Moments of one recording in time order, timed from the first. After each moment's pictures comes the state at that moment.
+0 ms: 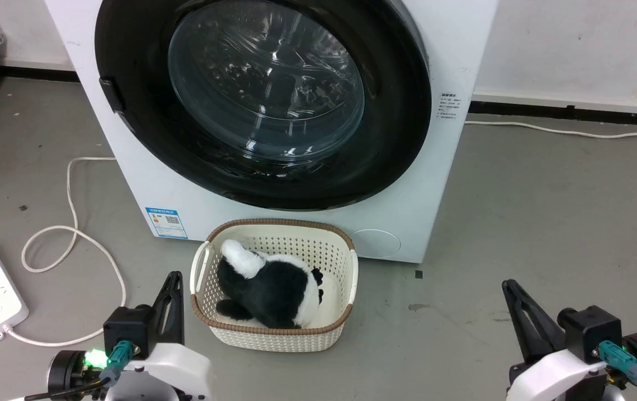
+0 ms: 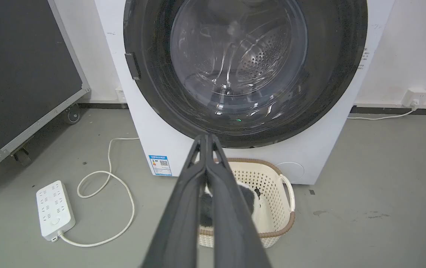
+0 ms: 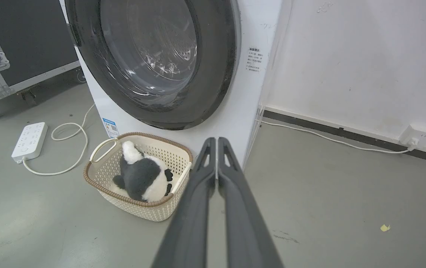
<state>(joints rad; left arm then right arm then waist) -0.01 0.05 0.00 0.00 -0.01 0.00 0.00 0.01 -0.06 0.00 0.00 0.00 0.13 0.00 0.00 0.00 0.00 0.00</state>
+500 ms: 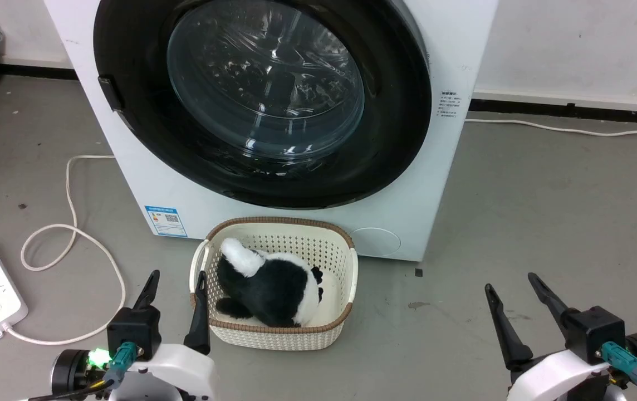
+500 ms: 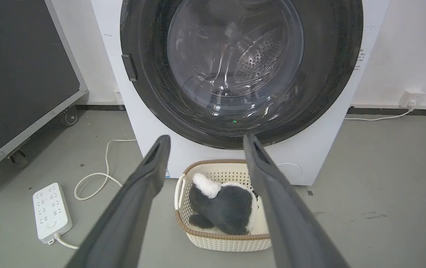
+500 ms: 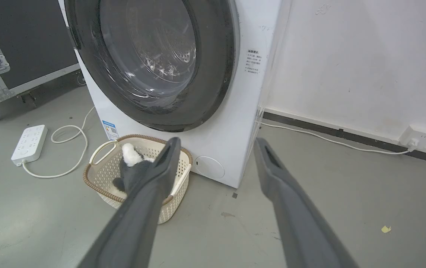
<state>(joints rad) -0.01 0.05 -0.01 0.01 -0.01 0.00 -0.01 0.01 -0.06 0.00 0.00 0.01 0.13 -0.01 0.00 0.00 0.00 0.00</state>
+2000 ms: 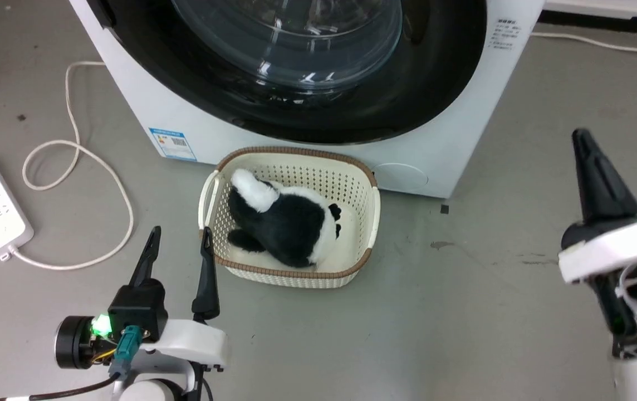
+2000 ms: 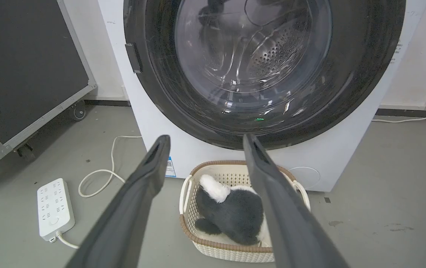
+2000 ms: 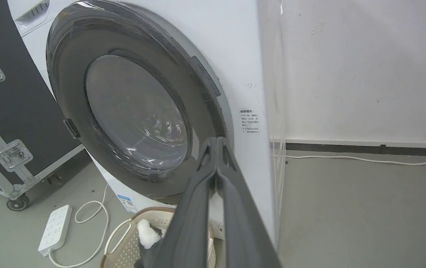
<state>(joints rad) -0.09 0.05 -0.07 -0.03 -0.01 0.08 -0.11 -0.33 -0.16 -0.03 0.00 0.37 0.13 0.01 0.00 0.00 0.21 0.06</state>
